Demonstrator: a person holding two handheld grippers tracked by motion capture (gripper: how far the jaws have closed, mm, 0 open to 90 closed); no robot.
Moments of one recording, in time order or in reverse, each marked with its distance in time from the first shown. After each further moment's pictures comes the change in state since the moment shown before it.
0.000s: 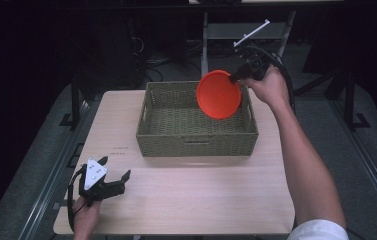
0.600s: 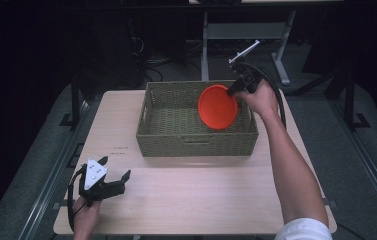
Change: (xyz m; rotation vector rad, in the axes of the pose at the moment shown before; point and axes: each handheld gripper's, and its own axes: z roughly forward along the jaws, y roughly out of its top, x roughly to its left) left arm 0.000 0.000 -0.001 0.006 -0.002 -0.005; right arm -0.013 -0.022 0.059 0.079 0.007 0.060
